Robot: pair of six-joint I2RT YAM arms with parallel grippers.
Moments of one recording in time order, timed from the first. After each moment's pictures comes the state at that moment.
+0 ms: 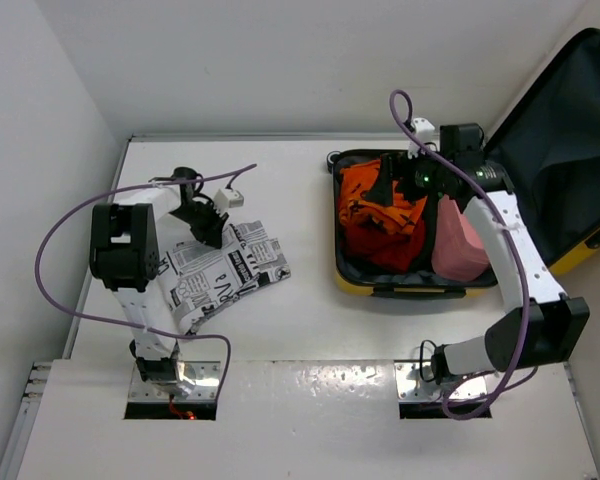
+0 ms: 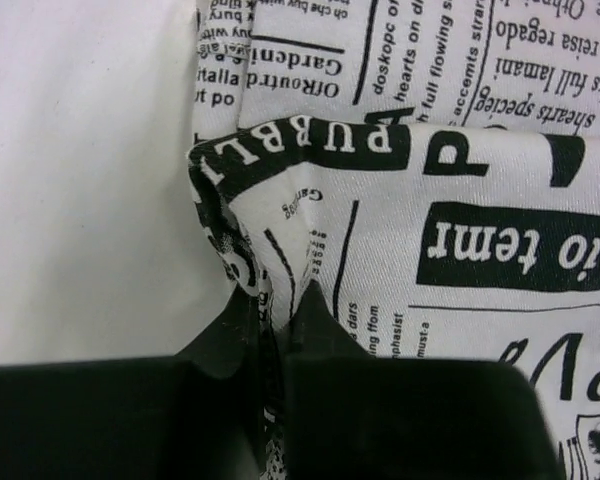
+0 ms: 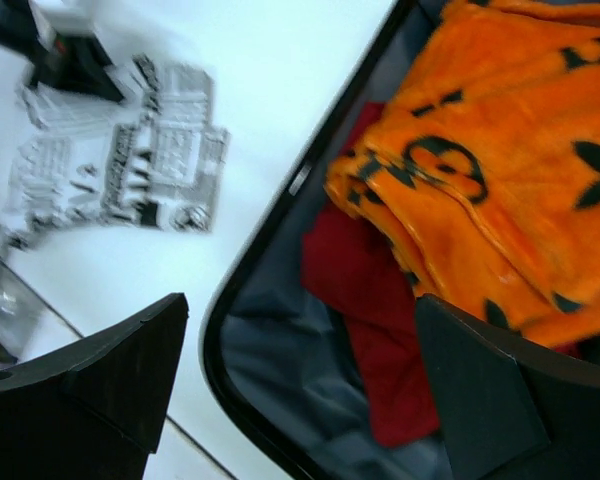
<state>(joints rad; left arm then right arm) 0.00 1.95 1.31 -0.75 0.51 0.86 0.12 1.40 1.38 -0.74 -0.51 -0.05</state>
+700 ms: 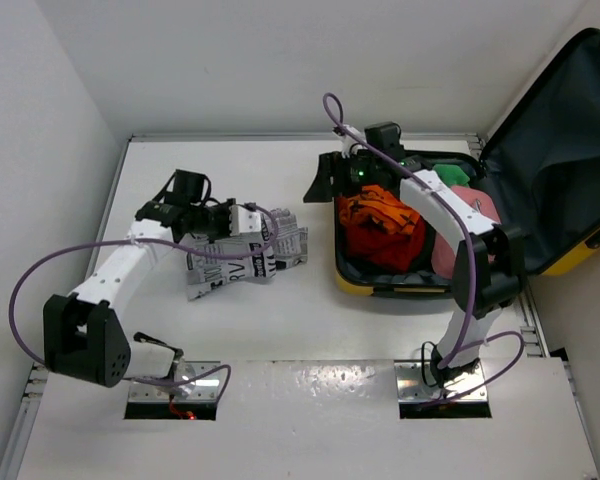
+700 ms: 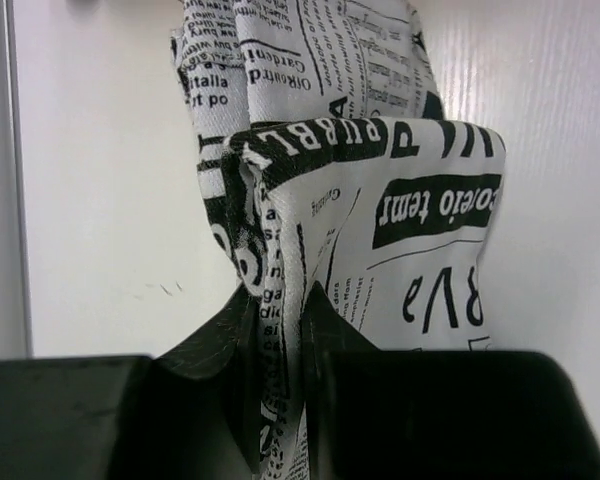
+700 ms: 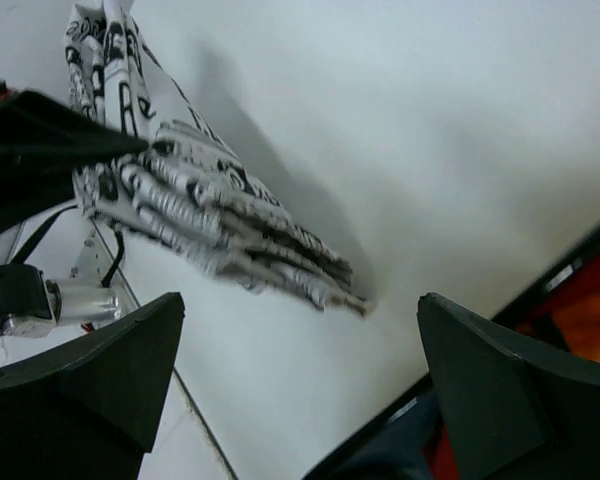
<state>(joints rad) -0.20 1.34 1.07 -0.61 0.61 1.21 0.34 1.77 1.45 -0.40 -0.66 0.20</state>
